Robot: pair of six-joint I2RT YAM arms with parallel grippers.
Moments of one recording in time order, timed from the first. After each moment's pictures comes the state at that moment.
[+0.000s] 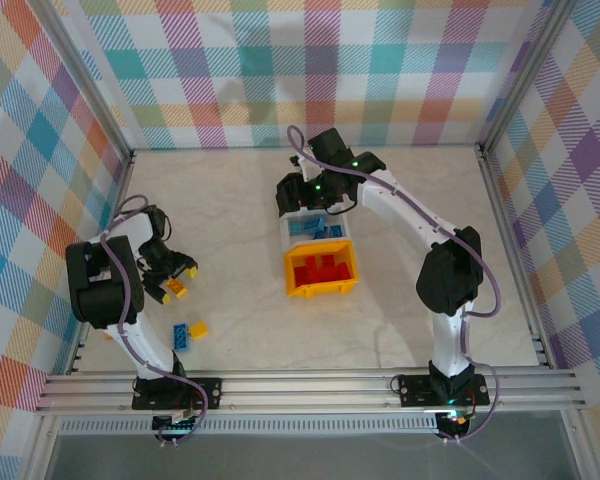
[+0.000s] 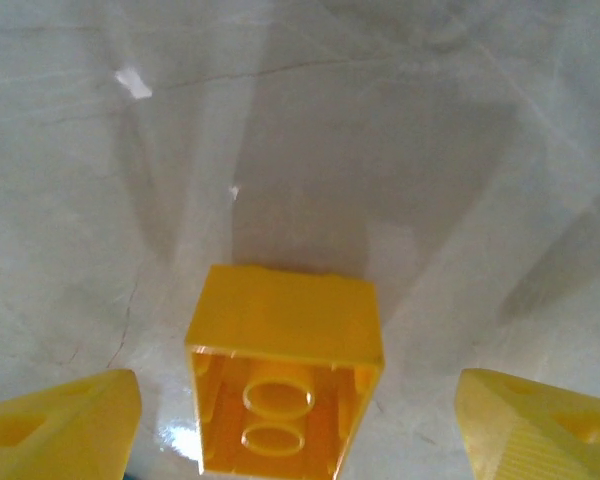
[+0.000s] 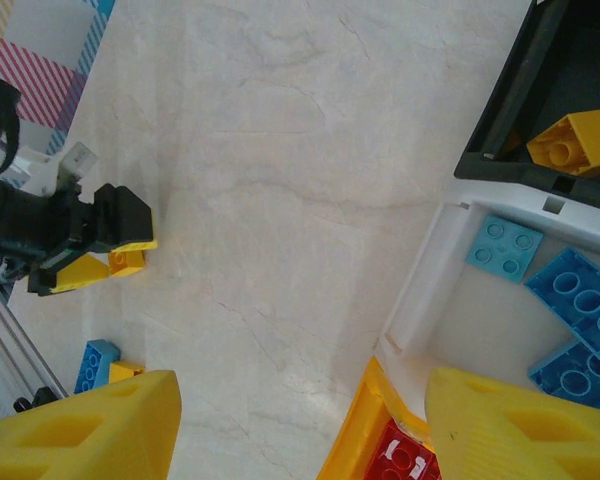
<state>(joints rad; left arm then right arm) 0.20 1.80 1.12 -1.05 0.09 -0.75 0.61 1.98 1.92 -0.86 -0.41 0.30</state>
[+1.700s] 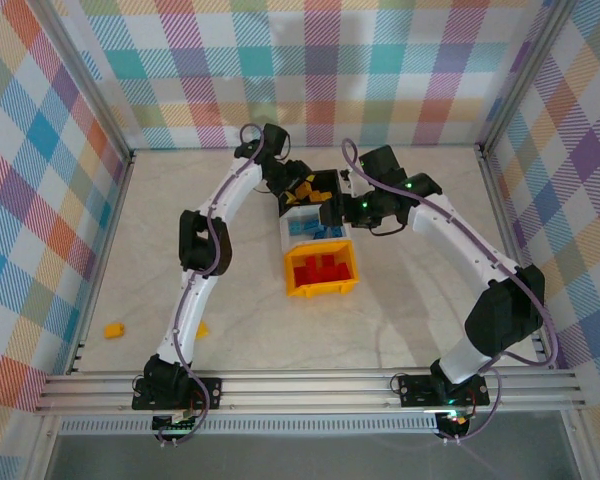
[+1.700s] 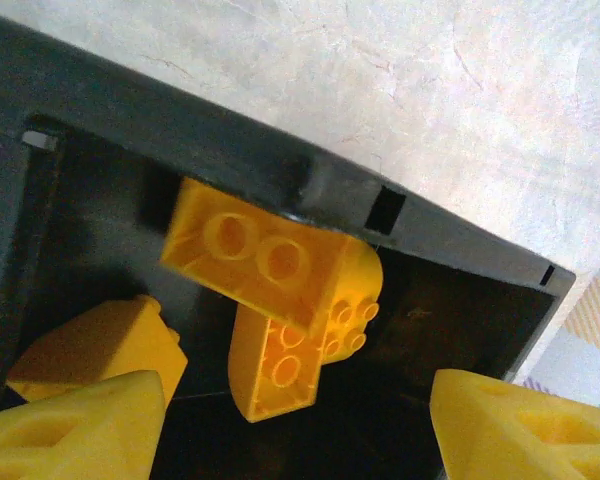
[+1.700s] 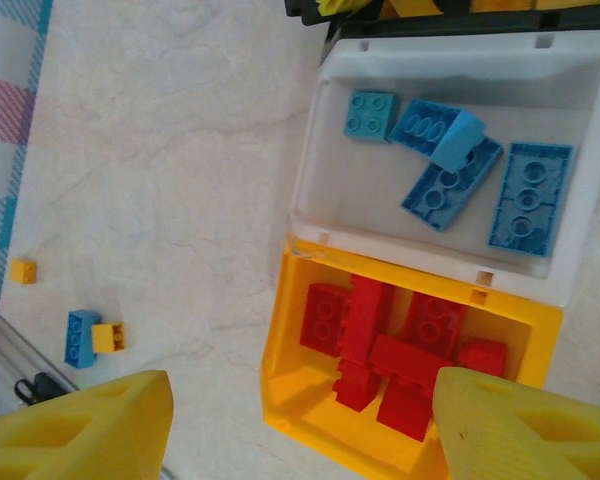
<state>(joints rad) -0.36 2.60 2.55 -0.99 0.40 -1.04 0.49 1.59 1.50 -0.86 -0.40 0.36</state>
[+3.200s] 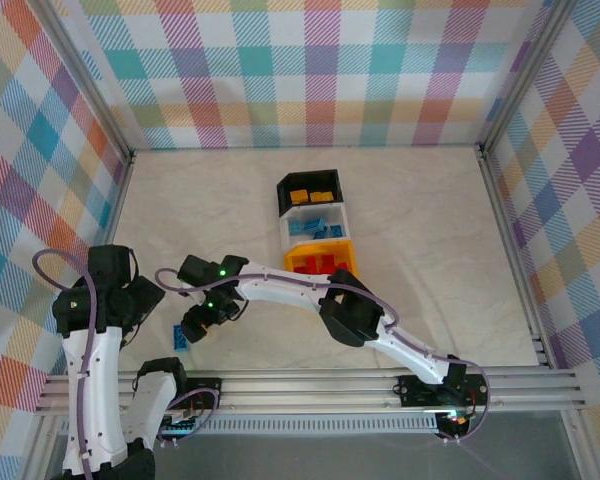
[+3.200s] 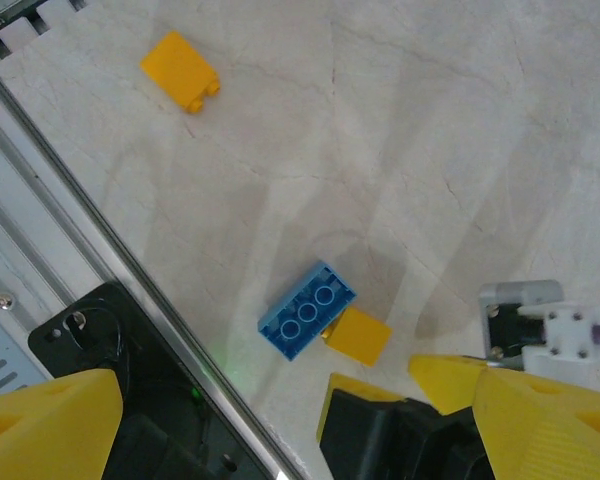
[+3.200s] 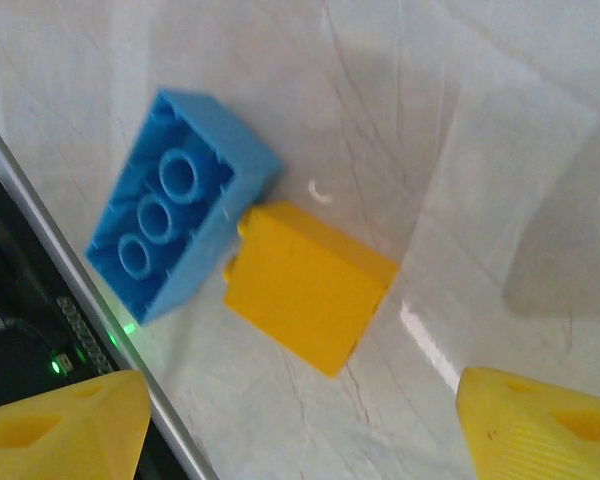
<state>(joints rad) 0.16 0.77 1.08 -1.54 -0.18 -0.82 1.22 2.52 2.28 -0.93 -0.36 0.43</state>
